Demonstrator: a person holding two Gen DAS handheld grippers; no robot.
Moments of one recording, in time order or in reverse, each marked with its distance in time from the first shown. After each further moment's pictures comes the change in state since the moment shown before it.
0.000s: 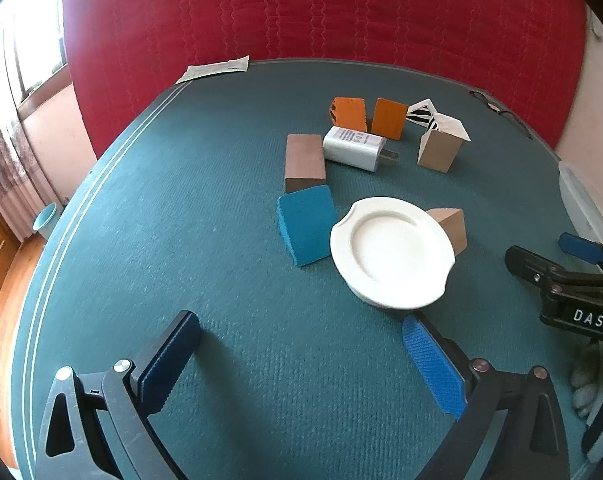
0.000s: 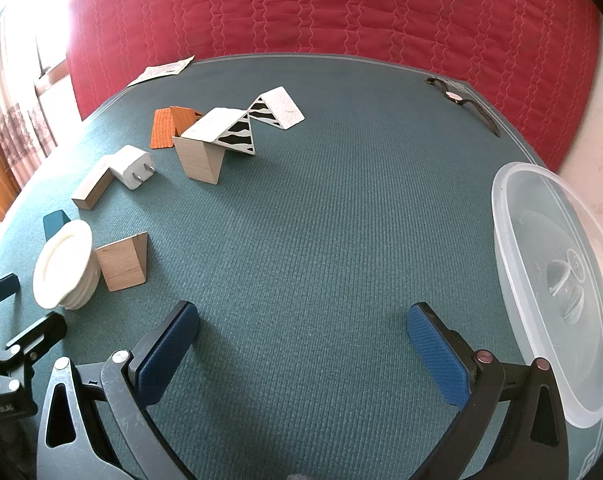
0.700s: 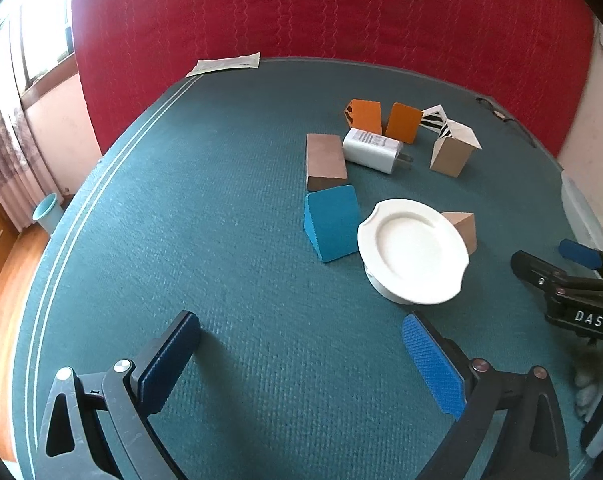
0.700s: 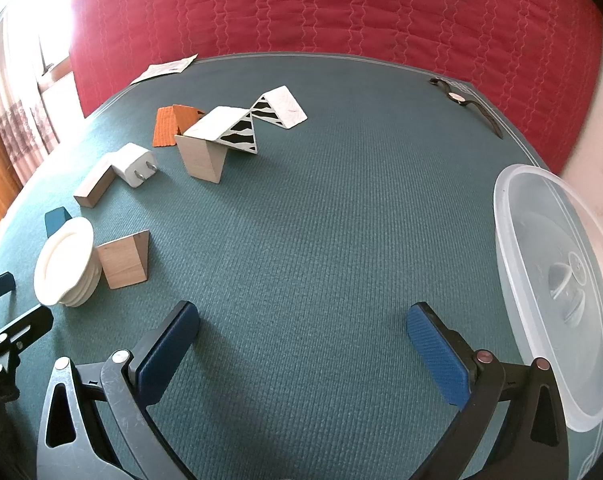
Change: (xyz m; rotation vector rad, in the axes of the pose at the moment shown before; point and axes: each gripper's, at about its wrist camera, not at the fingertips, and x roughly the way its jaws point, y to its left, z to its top) left arm 0.001 0.013 0.003 -0.027 0.010 -0.004; right arm -0.001 0.001 -0.001 -0.007 0.003 0.005
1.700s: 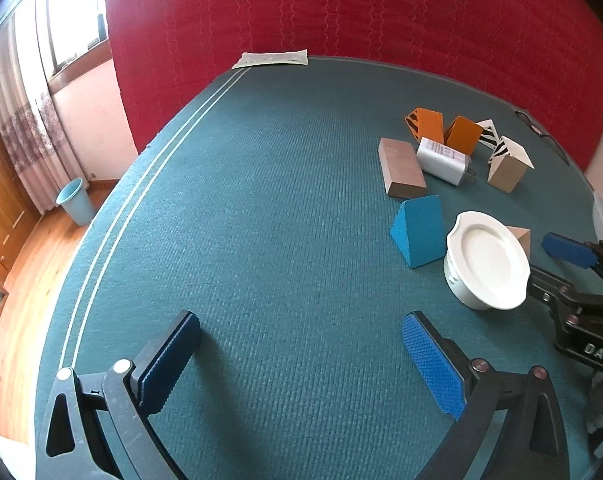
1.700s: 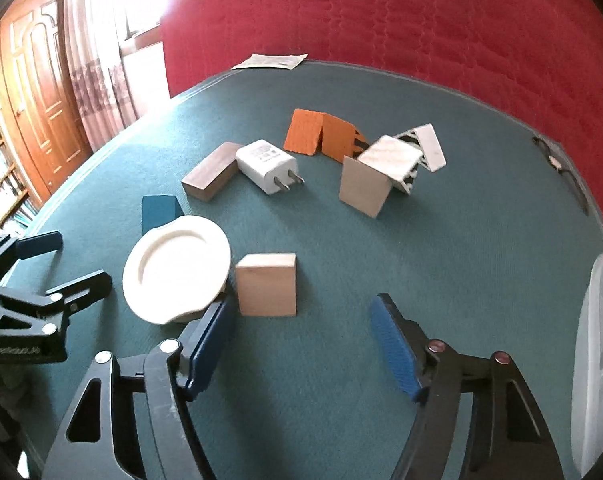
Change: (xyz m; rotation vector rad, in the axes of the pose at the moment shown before) left arm -0.001 0.042 -0.002 -0.061 0.004 0.074; right arm -0.009 0.080 0.010 -0.227 -0.039 0.201
